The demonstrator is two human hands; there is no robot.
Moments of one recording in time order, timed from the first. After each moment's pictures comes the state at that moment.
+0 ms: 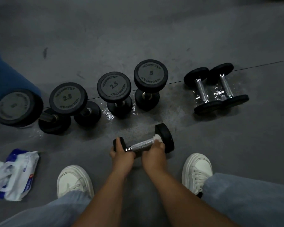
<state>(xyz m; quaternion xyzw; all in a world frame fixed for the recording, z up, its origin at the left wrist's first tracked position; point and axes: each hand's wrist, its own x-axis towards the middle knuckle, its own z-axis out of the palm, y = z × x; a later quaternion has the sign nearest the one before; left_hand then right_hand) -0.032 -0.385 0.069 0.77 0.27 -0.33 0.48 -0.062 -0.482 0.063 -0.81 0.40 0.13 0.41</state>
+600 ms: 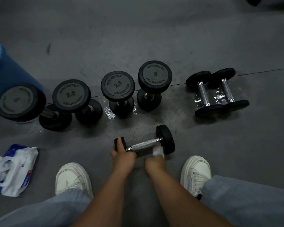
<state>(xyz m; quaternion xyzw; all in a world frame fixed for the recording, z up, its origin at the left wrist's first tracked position) -0.035 -0.382 0.052 0.77 0.27 -0.32 0.49 -0.074 -0.482 0.045 -0.75 0.47 0.19 0.43</state>
